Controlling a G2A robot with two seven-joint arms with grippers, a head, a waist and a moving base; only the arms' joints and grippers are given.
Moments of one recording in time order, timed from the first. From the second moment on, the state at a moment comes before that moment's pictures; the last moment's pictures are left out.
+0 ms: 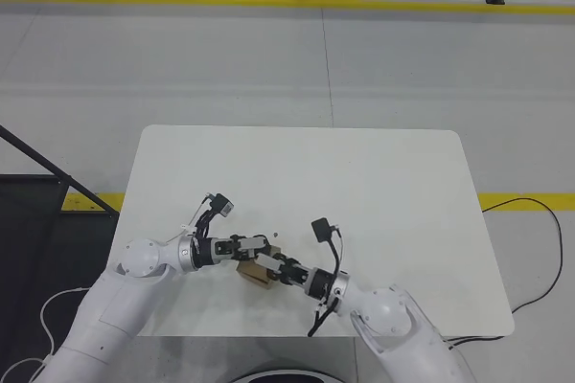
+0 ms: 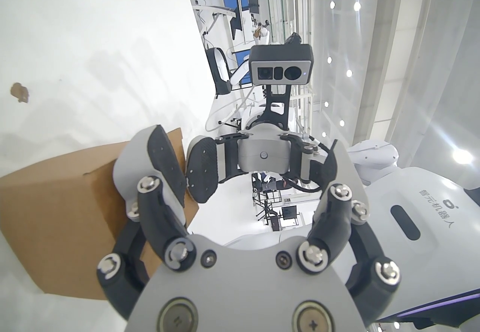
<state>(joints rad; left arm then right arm) 1.09 -1.07 -1.15 -1.31 -0.50 -0.49 -1.15 -1.27 -1.29 1.00 -1.69 -0.01 -0.09 0.62</state>
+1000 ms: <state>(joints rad) 1.13 -1.05 -1.23 -1.34 -0.60 -0.50 -1.21 -1.32 -1.28 1.04 -1.72 0.03 -0.15 0.57</state>
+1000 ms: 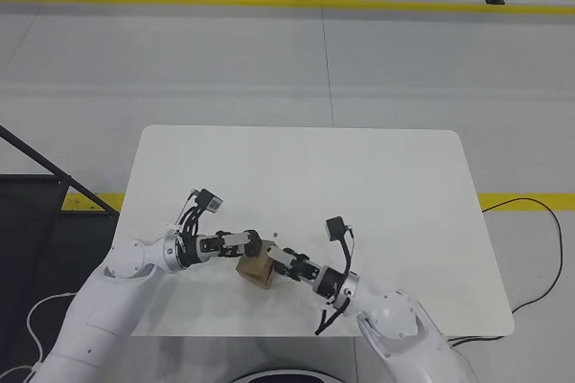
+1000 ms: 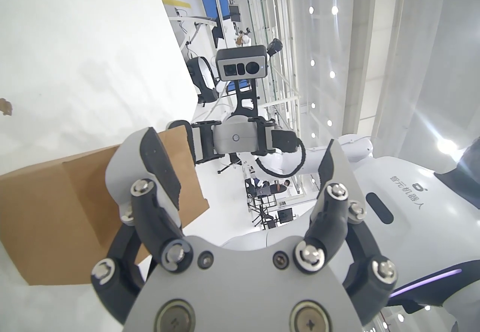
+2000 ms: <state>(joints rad) 1.11 -1.06 -1.20 -1.36 -0.58 -0.48 -1.22 -1.31 -1.27 1.02 -1.72 -0.01 -0.24 0.61</state>
